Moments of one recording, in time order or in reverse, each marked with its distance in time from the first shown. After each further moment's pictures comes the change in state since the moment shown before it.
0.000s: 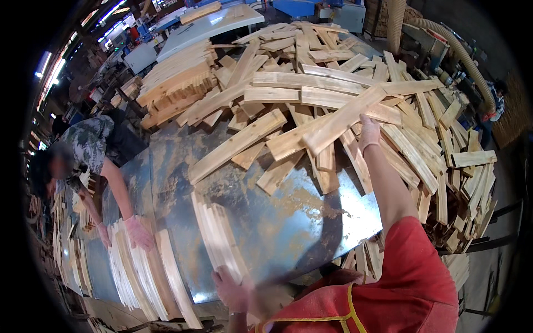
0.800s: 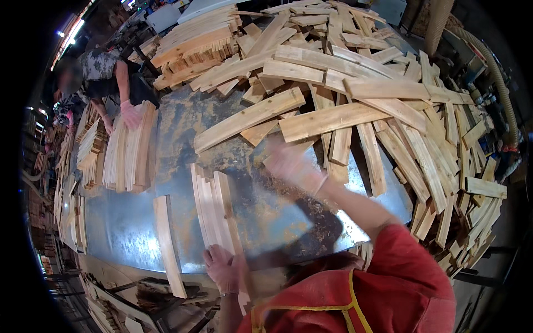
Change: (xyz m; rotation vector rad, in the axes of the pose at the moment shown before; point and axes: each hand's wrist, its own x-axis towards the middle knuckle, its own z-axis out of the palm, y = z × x) left_hand -0.010 0.004 0.032 0.086 0.007 -0.278; right_hand -0.200 0.056 0.088 -0.871 -1.324 -1.062
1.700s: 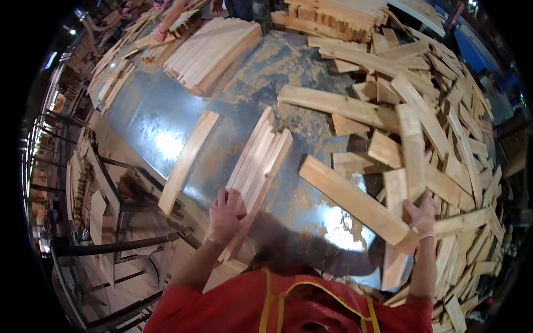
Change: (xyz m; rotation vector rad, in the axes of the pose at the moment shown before) left_hand 0.006 0.009 -0.018 0.052 -0.042 0.008; right_hand -0.118 0.157 -0.103 -0.108 -0.091 0.692
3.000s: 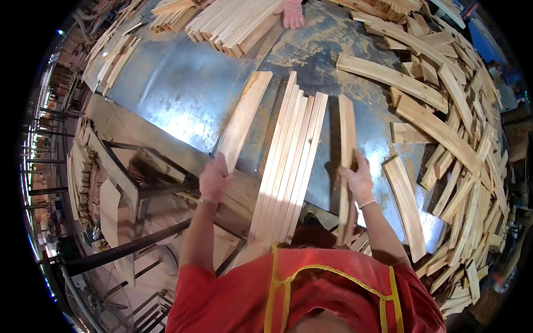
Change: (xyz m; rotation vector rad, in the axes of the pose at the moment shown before) left_hand 0.048 -0.298 -0.022 -0.335 -0.116 -0.269; right_hand -0.152 -0.296 0.289 0.356 -0.248 0.024
